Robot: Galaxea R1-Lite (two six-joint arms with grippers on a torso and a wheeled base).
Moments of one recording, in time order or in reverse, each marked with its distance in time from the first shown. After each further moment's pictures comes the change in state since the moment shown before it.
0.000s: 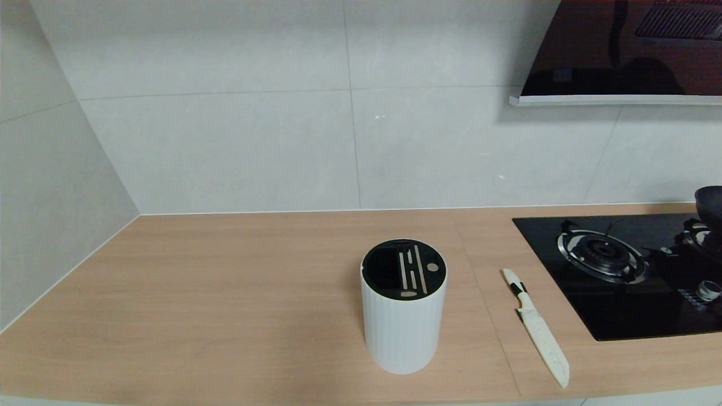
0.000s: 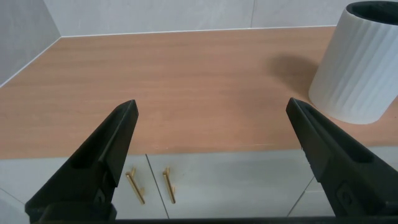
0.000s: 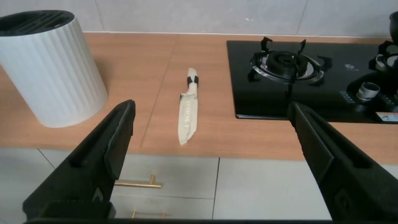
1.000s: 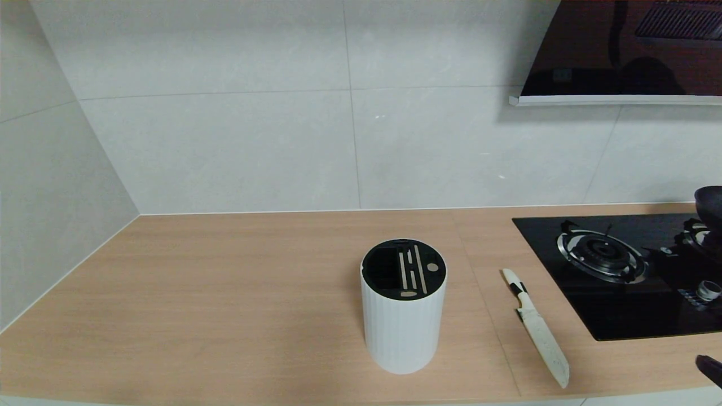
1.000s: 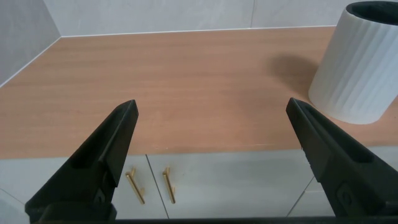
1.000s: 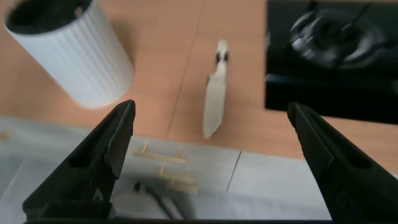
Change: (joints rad) left arm 0.000 0.000 0.000 0.000 0.000 -0.001; right arm 0.083 0.703 -0.344 -0.030 0.056 0.022
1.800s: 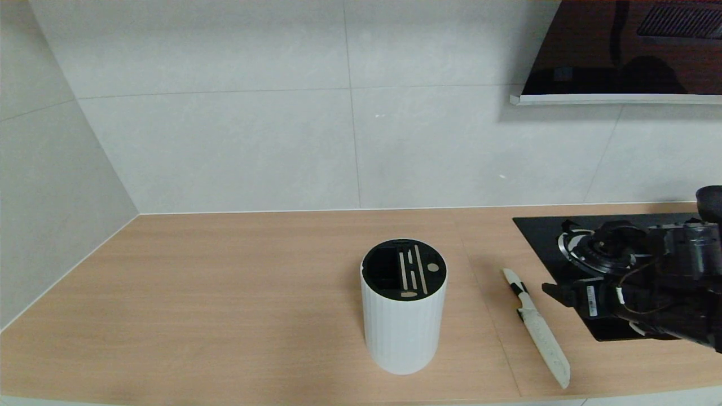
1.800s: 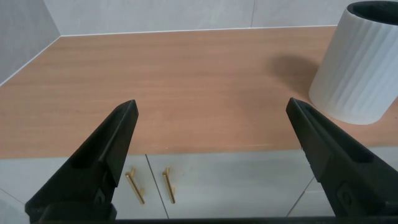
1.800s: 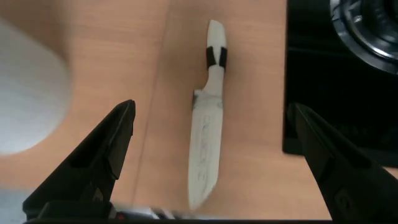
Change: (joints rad) left arm 0.000 0.000 0.000 0.000 0.000 -0.002; right arm 0.086 0.984 -0.181 -0.582 -0.154 0.000
